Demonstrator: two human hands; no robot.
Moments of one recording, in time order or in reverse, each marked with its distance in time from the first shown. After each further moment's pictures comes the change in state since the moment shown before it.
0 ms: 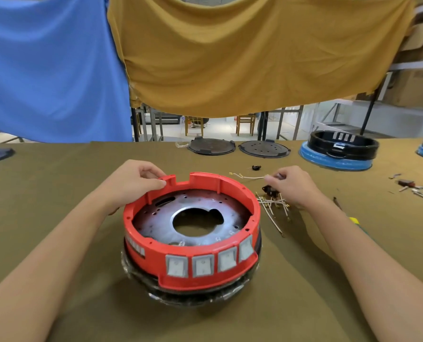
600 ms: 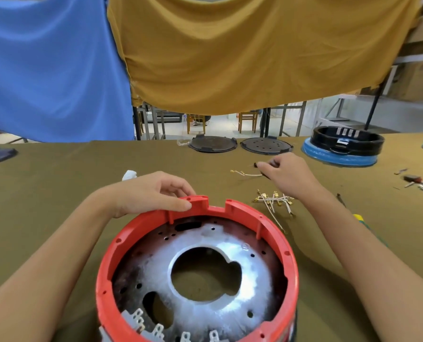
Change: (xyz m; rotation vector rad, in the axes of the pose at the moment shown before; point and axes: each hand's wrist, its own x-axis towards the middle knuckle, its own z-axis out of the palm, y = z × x) left_hand -0.014 0.024 0.007 -0.003 -0.627 0.193; right_hand -0.014 -0.036 -0.010 0.016 0.052 -0.108
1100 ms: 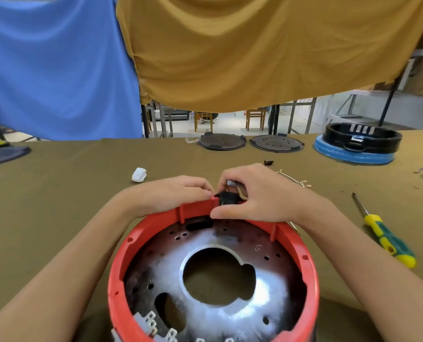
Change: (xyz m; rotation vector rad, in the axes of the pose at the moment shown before) left_hand 0.012 0.015 0.016 0.060 0.034 -0.046; right_hand -0.051 -0.068 0.011 -0.082 -0.340 -0.620
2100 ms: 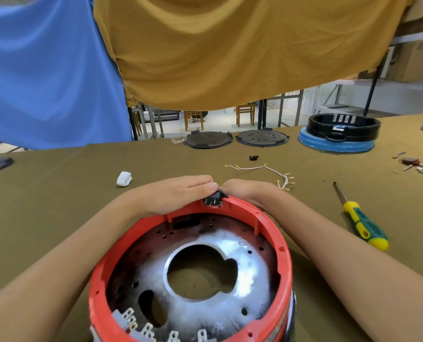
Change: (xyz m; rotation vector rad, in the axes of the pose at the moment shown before) left_hand 0.024 0.011 0.017 0.126 -0.035 0.179; right_hand 0.027 0.049 0.033 0.438 -0.303 0.620
